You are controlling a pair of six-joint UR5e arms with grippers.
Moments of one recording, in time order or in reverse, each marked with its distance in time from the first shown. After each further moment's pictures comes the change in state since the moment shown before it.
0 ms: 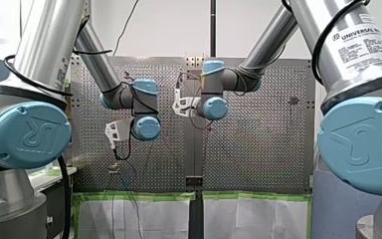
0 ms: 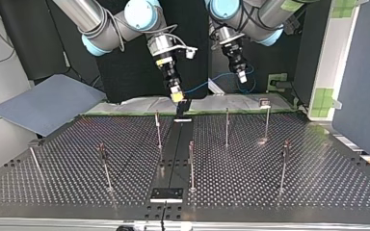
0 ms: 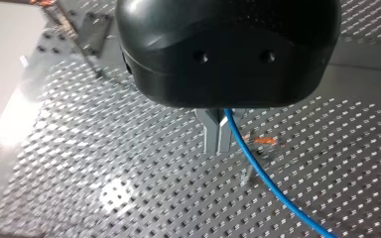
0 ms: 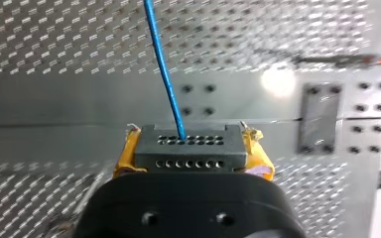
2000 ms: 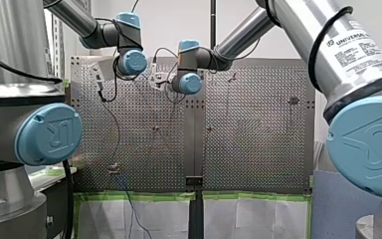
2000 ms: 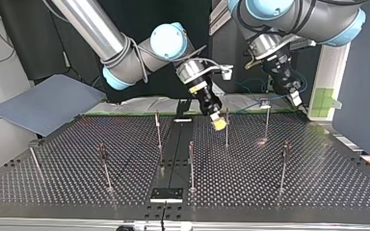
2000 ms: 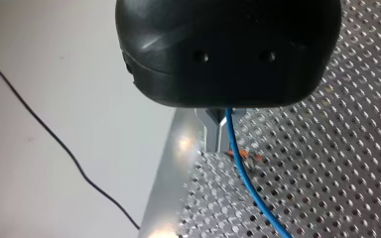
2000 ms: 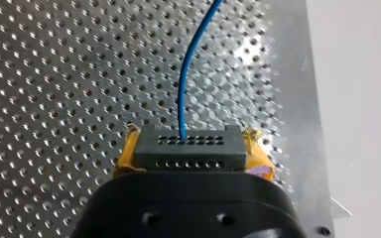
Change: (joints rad) left arm 0.194 0.403 0.233 -0.519 0.020 -0.028; right arm 0.087 0.145 -0.474 0.264 -0.125 0.079
